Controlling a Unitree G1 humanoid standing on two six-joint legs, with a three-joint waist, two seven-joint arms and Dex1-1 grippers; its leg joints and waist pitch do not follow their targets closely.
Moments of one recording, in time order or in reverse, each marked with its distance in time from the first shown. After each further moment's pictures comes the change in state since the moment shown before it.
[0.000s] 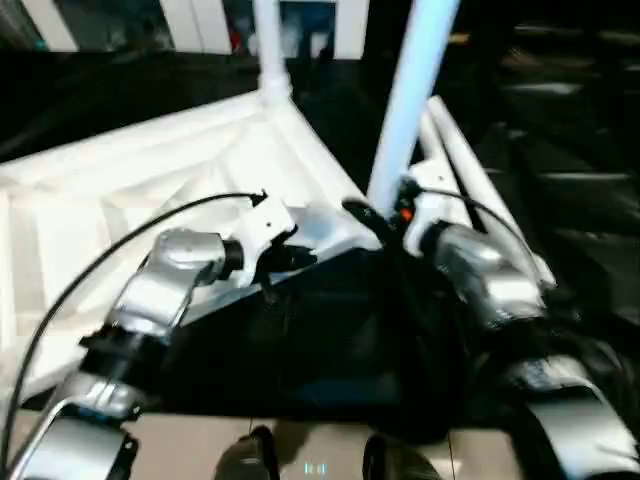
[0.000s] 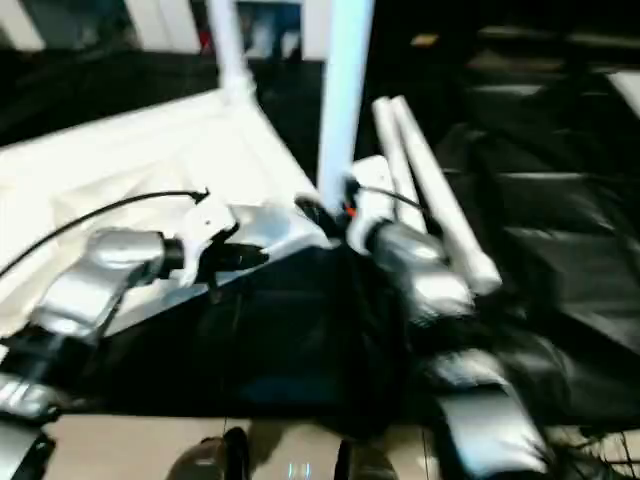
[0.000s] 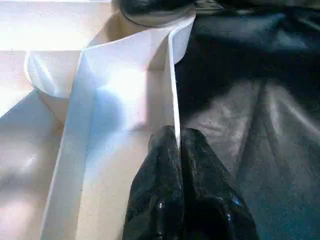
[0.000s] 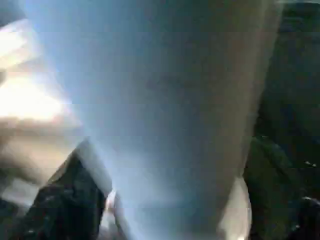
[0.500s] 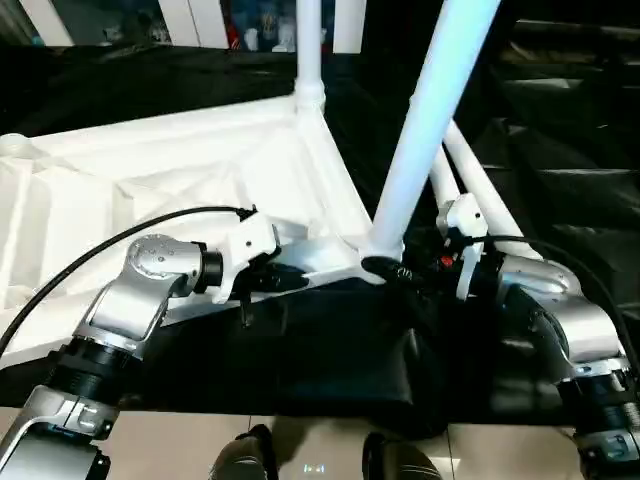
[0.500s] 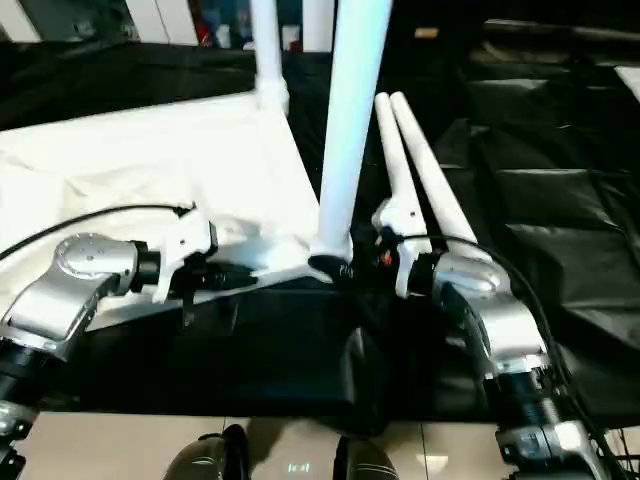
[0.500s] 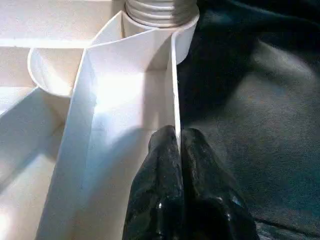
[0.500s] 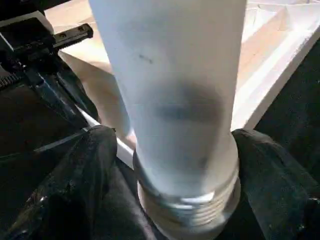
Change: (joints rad) left arm 0.053 0.054 -0.016 -0.028 -0.009 -0.074 -0.109; right arm 0.197 -0.144 0.028 -0.322 0.065 0.161 0.168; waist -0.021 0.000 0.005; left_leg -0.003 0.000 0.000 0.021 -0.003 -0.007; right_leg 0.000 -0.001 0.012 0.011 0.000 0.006
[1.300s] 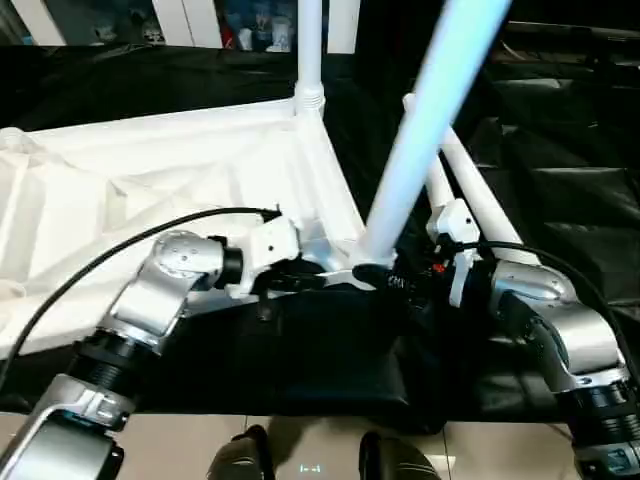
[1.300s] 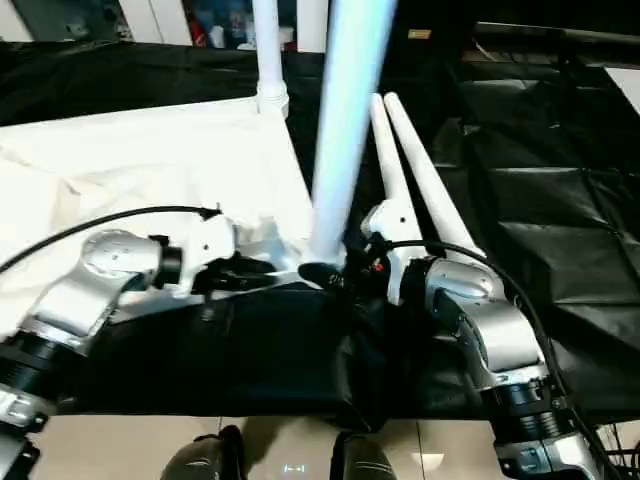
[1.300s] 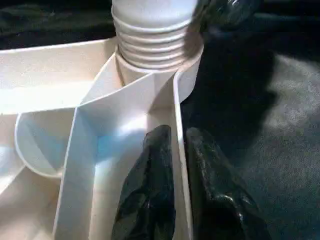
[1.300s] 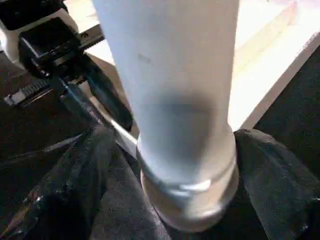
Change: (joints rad) left arm -0.054 -0.008 -0.052 0.056 0.060 -0.102 0.041; right arm 0.019 0.013 0.016 -0.082 -0.001 0.058 -0.026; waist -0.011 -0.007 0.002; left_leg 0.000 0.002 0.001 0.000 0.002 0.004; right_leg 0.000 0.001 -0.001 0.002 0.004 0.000
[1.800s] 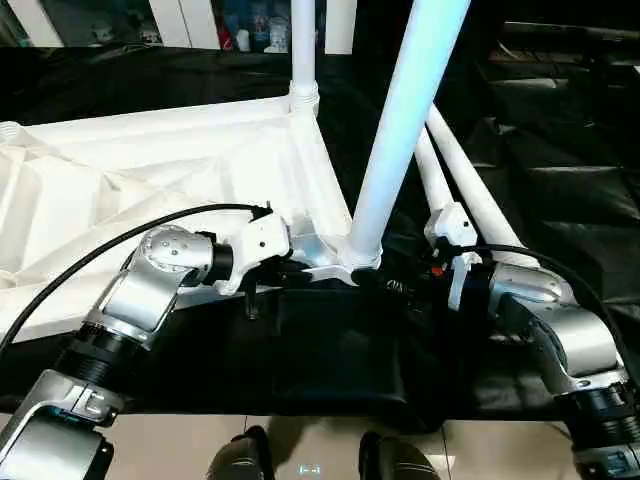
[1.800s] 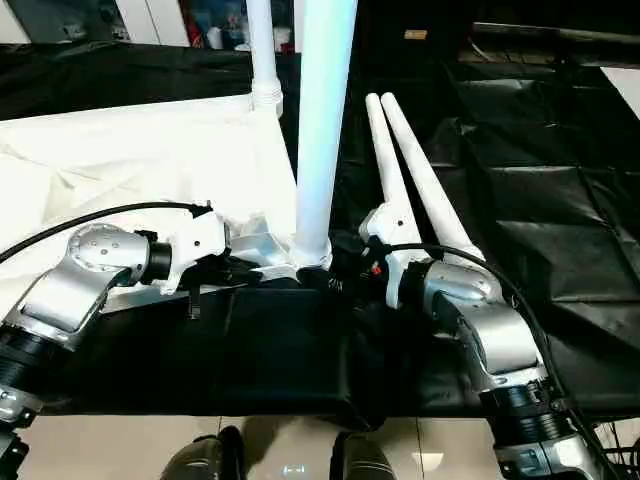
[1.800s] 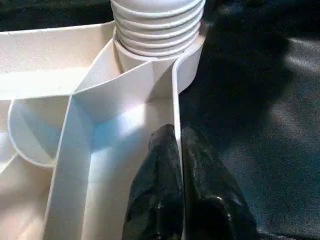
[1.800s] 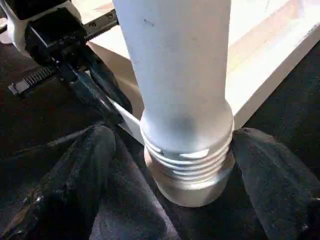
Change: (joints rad) left arm -0.005 0.033 -0.003 -0.014 0.006 0.050 -0.016; right arm 0.008 -0.002 0.012 0.000 -0.012 -0.005 0.008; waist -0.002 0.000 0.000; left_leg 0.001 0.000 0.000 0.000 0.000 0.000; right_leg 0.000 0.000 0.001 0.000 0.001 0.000
